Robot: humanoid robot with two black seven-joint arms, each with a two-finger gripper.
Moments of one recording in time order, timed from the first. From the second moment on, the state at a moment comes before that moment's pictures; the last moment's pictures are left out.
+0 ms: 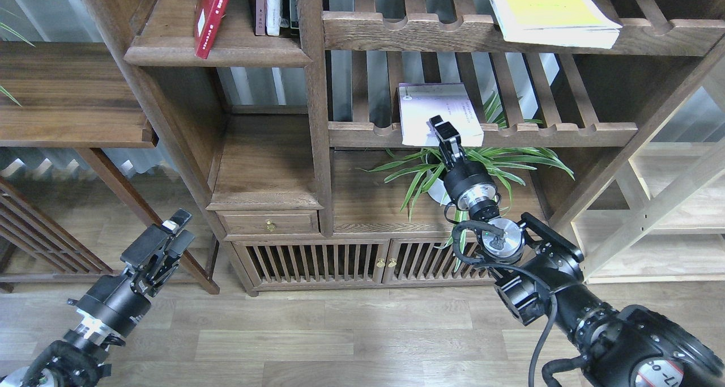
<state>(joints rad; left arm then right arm) 0.16 0.23 -1.37 -1.33 -0.21 -0.49 0.38 0.59 0.02 0.89 0.59 0.29 0.37 0.25</state>
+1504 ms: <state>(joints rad) 0.09 0.22 -1.31 -1.22 -0.21 -0.49 0.39 0.22 -0.05 0.98 1.13 0.30 0.51 0.24</state>
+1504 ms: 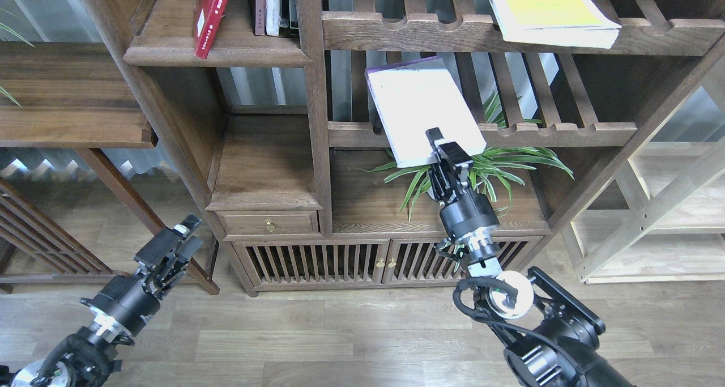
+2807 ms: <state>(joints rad) -0.12 0.27 -1.12 -1.32 -0.24 -0.49 0.42 0.08 -0.09 0.77 1.31 0.22 0.54 0.22</state>
